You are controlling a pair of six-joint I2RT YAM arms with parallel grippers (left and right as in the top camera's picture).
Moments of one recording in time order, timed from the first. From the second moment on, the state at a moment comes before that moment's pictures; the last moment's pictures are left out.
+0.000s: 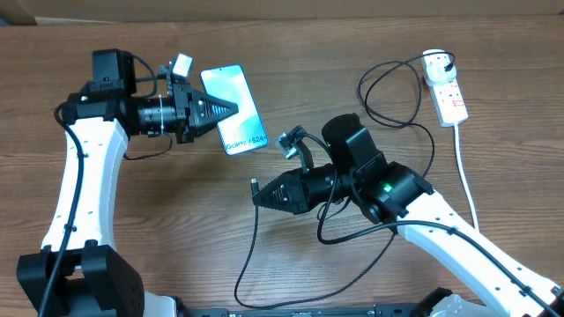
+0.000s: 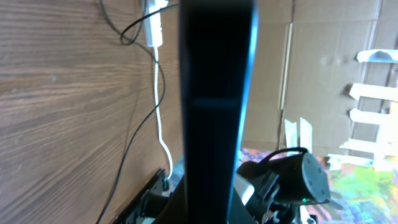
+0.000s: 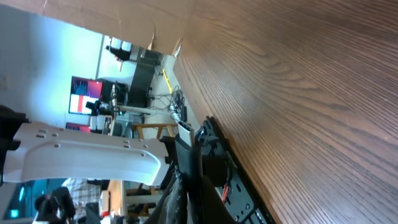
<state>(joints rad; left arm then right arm) 0.10 1.64 1.43 -1.02 1.29 -0.30 0.64 1.36 1.00 -0.32 -0.93 0.61</state>
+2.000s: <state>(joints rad) 0.05 1.64 1.43 -1.27 1.24 -0.05 0.63 1.36 1.00 -0.32 -1.04 0.83</state>
